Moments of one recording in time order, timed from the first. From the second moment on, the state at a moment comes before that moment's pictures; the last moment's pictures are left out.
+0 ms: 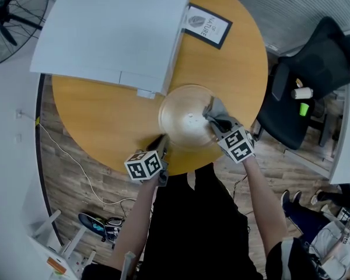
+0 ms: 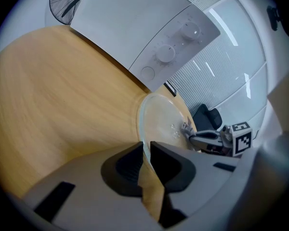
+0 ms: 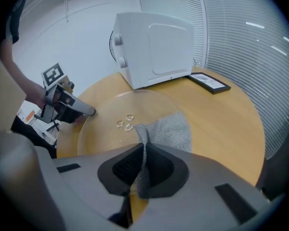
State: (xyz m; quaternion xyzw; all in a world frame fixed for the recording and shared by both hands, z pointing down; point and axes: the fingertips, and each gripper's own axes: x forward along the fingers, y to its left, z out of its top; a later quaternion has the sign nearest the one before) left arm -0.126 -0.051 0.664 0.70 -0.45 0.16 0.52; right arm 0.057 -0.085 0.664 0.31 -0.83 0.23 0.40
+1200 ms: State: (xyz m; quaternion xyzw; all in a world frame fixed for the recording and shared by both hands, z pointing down) left arm -0.128 -0.050 0.665 0.70 -0.46 0.16 0.52; right arm -0.097 -0.071 0.659 0.17 -0.88 0.20 0.39
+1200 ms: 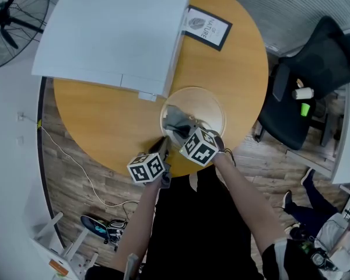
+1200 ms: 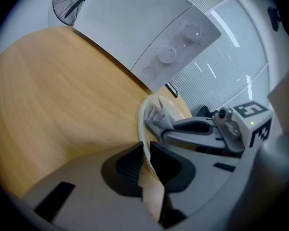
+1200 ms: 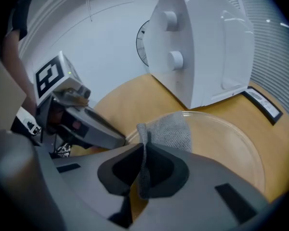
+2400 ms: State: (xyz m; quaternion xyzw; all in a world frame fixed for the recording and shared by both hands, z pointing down) left arm -0.129 -0.050 0.665 0.70 -0.47 0.16 0.52; right arm -0.028 -0.080 0.658 0.28 -0.86 0.20 0.37
